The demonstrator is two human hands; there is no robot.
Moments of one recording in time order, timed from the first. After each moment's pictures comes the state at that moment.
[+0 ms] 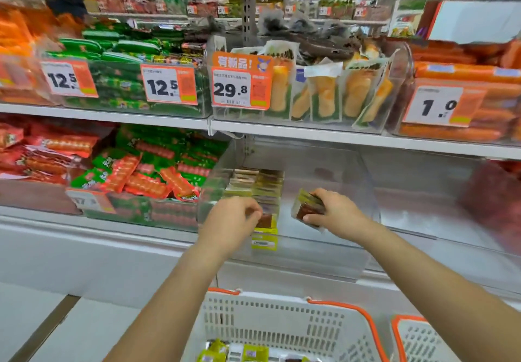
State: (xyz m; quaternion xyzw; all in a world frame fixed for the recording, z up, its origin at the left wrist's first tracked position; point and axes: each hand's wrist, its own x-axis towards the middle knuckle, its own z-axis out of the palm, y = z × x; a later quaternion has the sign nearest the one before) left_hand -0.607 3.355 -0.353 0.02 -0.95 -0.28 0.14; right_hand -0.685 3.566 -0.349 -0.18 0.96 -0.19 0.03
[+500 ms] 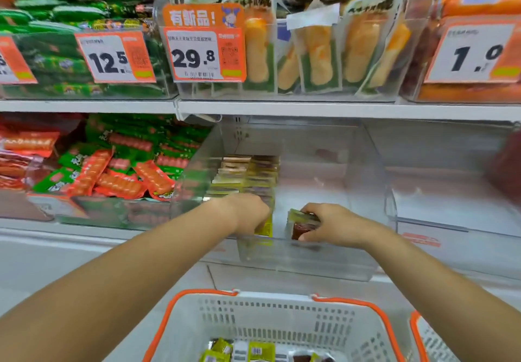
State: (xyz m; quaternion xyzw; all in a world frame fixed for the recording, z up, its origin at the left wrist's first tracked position) left_hand -0.705 3.375 -0.378 -0.22 -0.94 0.18 -0.18; right_hand -0.716 3.570 -0.397 -0.22 0.94 -0.19 0.17
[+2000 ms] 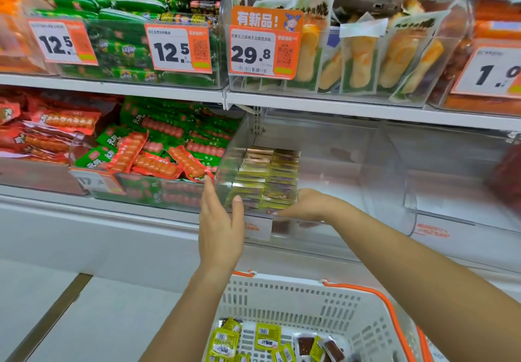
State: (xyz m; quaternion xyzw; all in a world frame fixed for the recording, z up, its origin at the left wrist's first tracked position) left_hand -0.598 3.329 -0.430 0.16 -0.83 -0.45 0.29; right_hand -0.693 3.478 -0.379 -0.11 0.93 -0.26 0.24
